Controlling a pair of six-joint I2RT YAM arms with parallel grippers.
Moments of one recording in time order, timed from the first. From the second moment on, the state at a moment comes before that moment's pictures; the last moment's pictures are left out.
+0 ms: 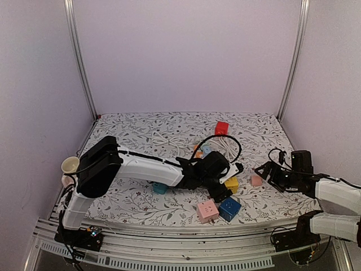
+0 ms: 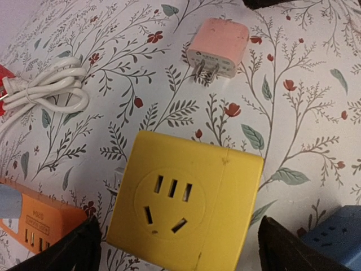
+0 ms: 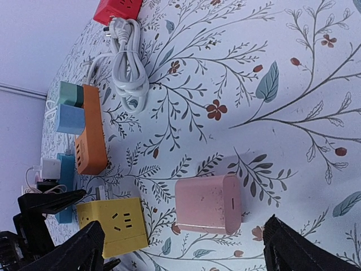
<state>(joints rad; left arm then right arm) -1.18 2.27 1.64 -0.14 -0.15 0.13 0.17 0.97 0.28 -0.03 -0.33 0.69</state>
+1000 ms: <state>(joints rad) -1.09 1.60 1.03 0.08 -0.37 -0.16 0.30 0.98 0.38 -0.06 -0.29 0.65</state>
